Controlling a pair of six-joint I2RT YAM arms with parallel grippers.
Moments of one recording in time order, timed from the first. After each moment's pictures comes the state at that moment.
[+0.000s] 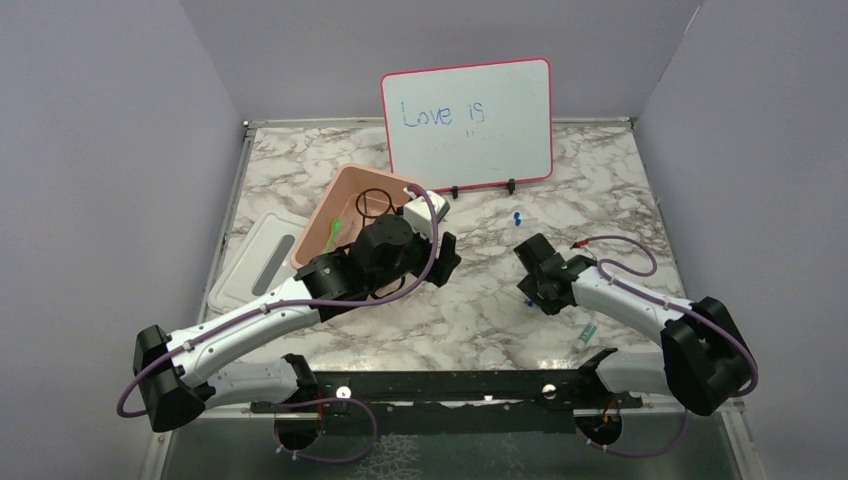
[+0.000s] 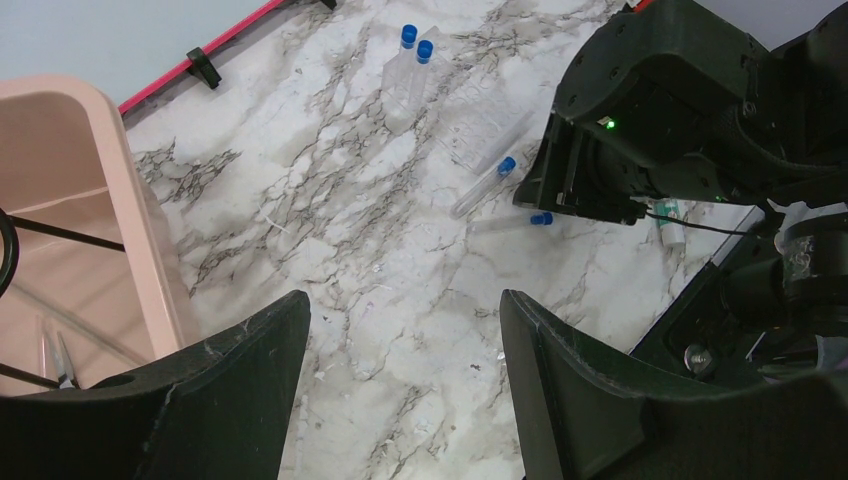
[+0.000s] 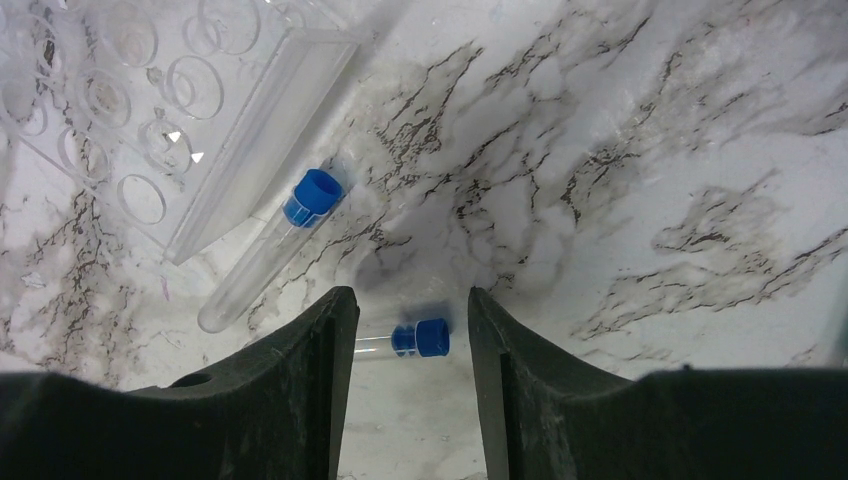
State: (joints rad) left arm -1.00 1.09 0.99 -0.28 -0.16 -0.28; right arm 0.56 1.27 0.61 -0.61 0.41 1.32
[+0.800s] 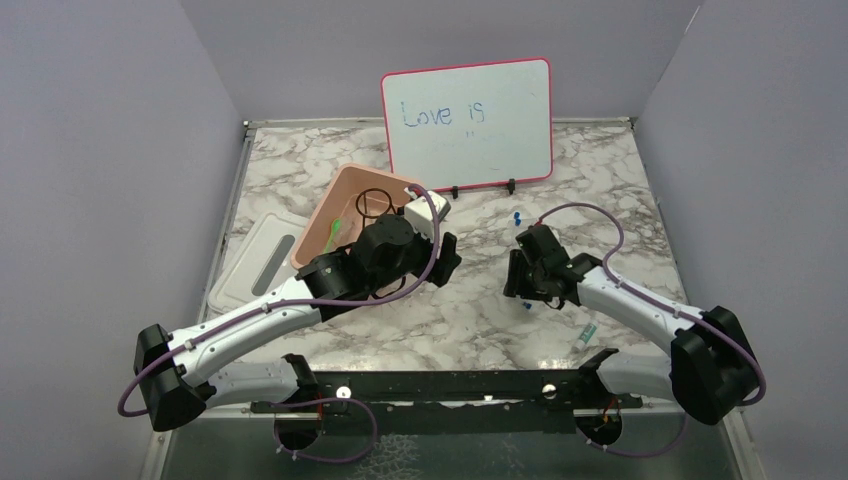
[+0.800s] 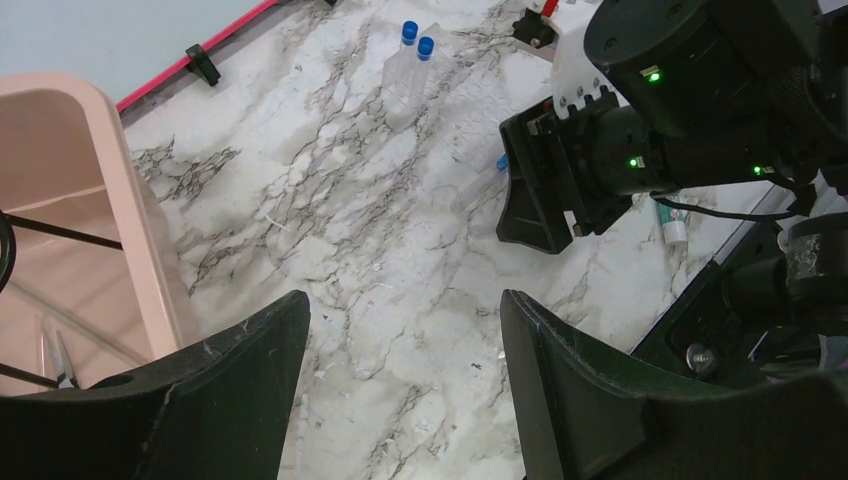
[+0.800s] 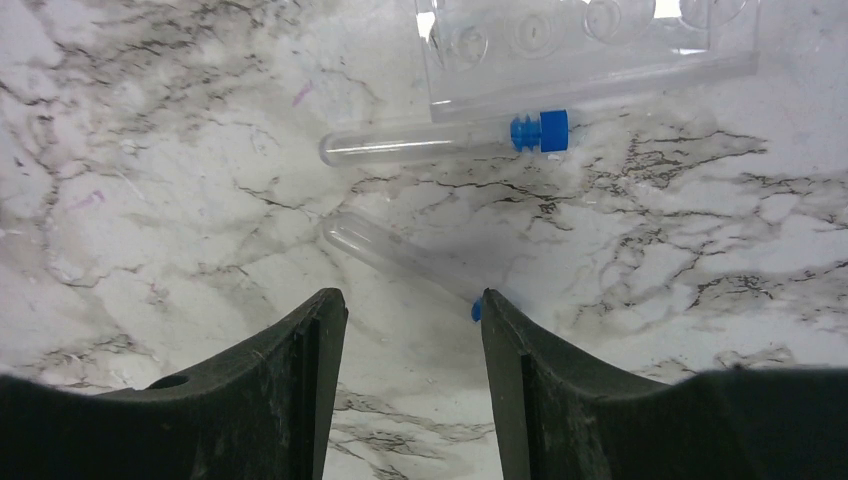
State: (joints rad) left arm -1.00 1.10 0.99 -0.28 -0.16 -0.28; right arm 0.56 1.21 0.64 -0.49 0.13 0.63
